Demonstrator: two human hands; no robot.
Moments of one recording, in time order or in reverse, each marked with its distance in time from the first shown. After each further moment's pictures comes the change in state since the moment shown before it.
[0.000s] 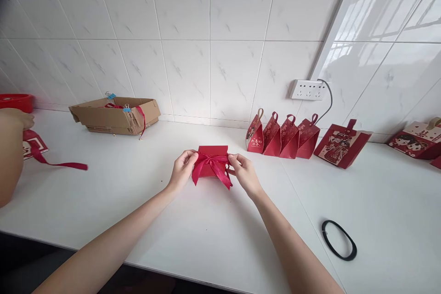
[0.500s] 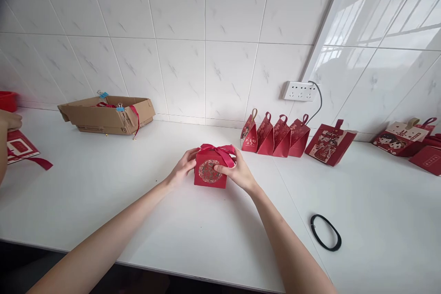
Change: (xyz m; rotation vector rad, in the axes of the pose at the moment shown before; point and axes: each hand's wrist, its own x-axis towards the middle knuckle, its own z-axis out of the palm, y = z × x) left_hand 0.012 -0.017 -0.007 -0.221 -0.378 -0.064; right_hand 0.002 0.001 -0.008 -0.196 -0.052 -0.039
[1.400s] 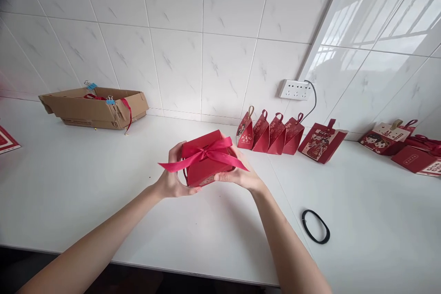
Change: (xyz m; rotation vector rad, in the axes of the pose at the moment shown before) left_hand -0.023 0.018 0.015 0.413 -0.072 0.590; right_hand -0.018 -0.026 -0.015 0.063 -0.275 -0.199
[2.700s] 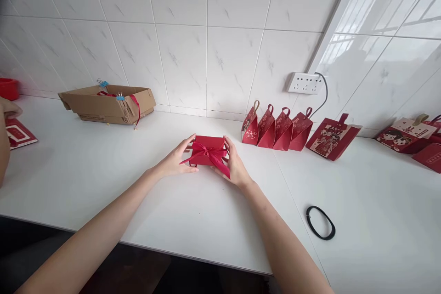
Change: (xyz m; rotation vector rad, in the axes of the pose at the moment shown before) left_hand 0.002 -0.031 -0.036 0.288 -0.304 -0.351; right_hand 0.016 0.072 0.008 -0.417 0.123 -0.326
